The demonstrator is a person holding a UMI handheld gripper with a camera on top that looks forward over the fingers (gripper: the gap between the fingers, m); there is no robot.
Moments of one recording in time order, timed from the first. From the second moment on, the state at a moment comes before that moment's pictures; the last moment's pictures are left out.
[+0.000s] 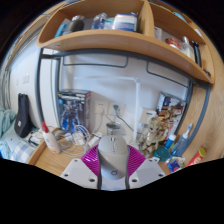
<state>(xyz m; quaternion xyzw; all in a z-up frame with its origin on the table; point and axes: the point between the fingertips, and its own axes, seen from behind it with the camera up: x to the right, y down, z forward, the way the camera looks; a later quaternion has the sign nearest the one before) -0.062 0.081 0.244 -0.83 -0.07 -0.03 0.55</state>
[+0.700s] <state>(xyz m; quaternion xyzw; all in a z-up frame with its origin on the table) 0.048 0.104 -0.009 -0.93 -0.02 -0.01 0.38</state>
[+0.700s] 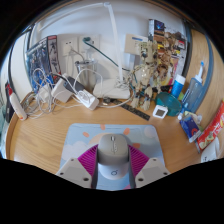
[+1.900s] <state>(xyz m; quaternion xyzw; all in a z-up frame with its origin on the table) -0.079 -0.100 0.290 -0.89 0.01 -0.05 0.46</state>
